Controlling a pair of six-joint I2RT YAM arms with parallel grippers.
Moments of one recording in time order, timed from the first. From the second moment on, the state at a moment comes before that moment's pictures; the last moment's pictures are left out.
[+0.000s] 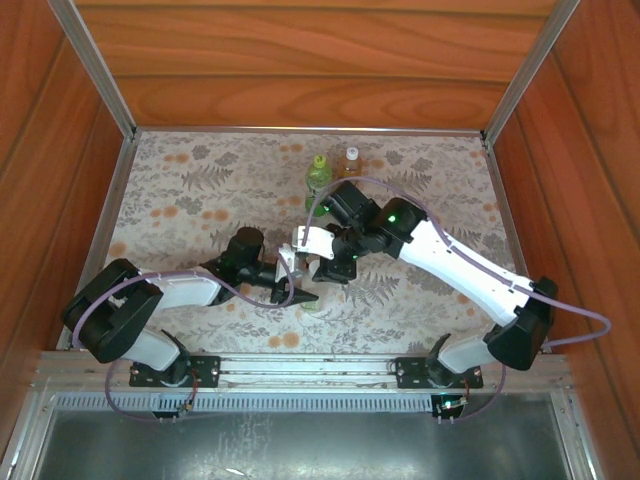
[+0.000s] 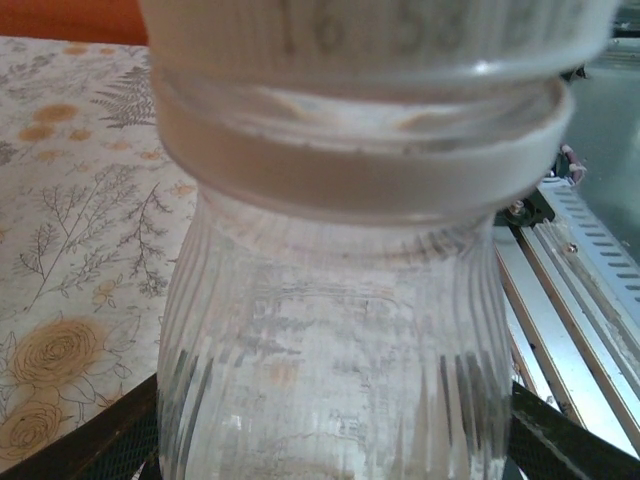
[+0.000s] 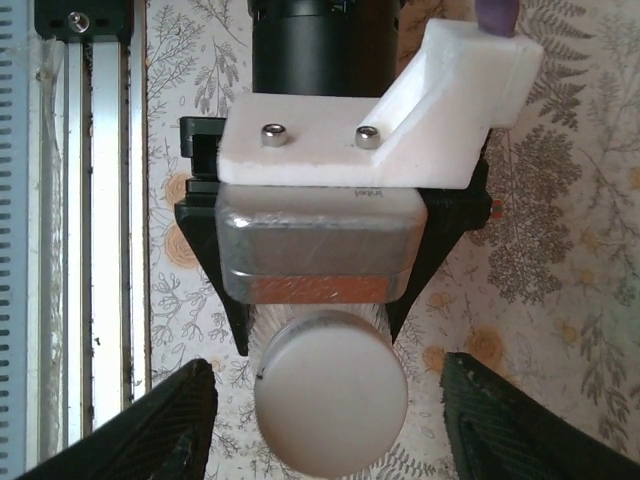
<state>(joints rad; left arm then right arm) -0.72 1.47 0.47 0.51 0.90 0.32 0.93 1.44 1.42 -1.09 -0.31 -0.63</state>
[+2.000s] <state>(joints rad) -0.69 1.37 0.47 0.50 1.03 0.24 0.82 1.22 1.20 -0.87 -0.51 -0.45</state>
